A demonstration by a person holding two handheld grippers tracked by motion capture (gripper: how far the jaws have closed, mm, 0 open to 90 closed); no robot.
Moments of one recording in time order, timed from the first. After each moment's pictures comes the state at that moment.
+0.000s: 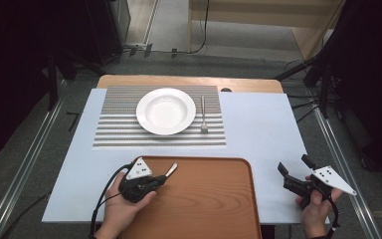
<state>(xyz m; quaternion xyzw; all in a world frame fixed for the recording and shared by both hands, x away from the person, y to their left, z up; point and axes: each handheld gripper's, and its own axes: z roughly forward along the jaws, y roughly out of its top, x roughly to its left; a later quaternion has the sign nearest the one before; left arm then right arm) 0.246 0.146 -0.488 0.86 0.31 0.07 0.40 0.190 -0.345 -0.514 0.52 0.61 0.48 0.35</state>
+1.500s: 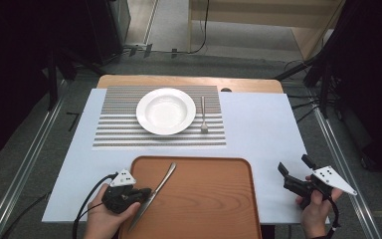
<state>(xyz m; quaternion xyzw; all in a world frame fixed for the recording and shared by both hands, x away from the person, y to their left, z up) 0.222 0.189 -0.499 0.86 0.35 0.02 0.37 0.190 -0.346 -0.514 0.52 0.61 0.48 0.35</state>
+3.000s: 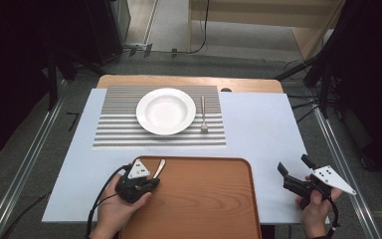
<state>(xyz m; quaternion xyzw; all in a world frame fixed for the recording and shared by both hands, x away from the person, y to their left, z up) 0.247 0.163 -0.496 0.87 0.34 0.08 0.34 0.191 -0.345 -0.514 0.52 0.61 0.48 0.35</state>
